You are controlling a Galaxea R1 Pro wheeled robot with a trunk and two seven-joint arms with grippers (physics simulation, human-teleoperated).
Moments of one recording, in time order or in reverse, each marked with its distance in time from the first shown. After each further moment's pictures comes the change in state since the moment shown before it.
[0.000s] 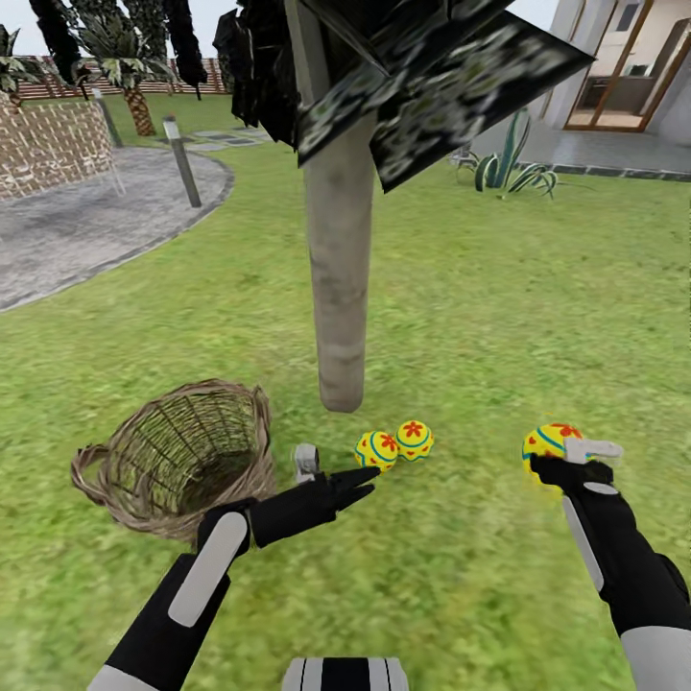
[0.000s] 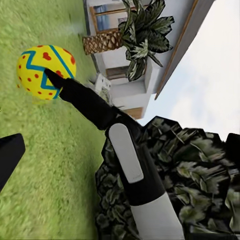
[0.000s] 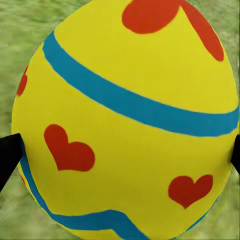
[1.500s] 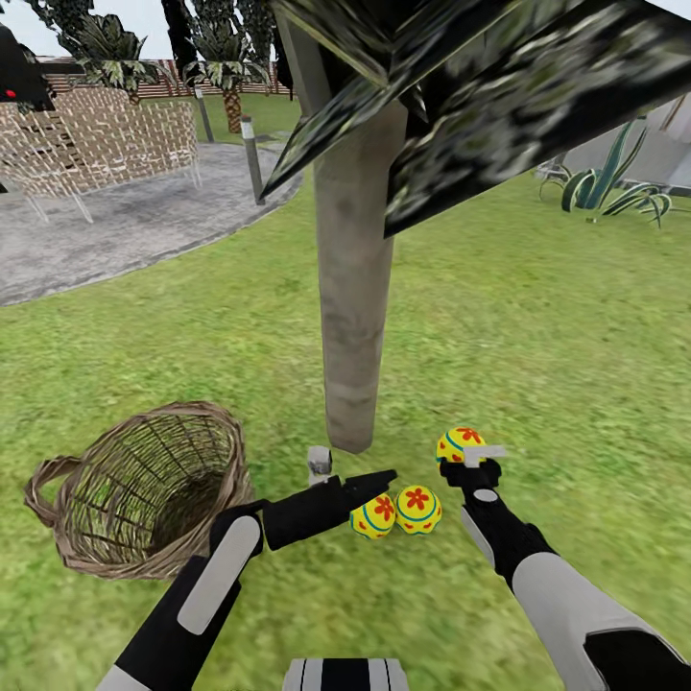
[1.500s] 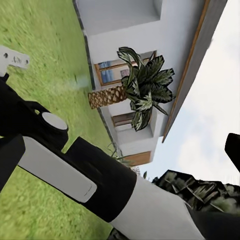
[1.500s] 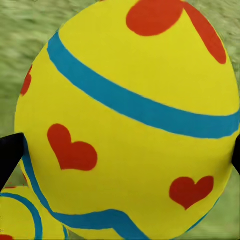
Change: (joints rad) left arm 0.000 -0.006 -0.079 -0.021 0.004 -0.079 -0.001; right arm -0.269 0.193 0.272 0.740 -0.007 -0.529 -0.099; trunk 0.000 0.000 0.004
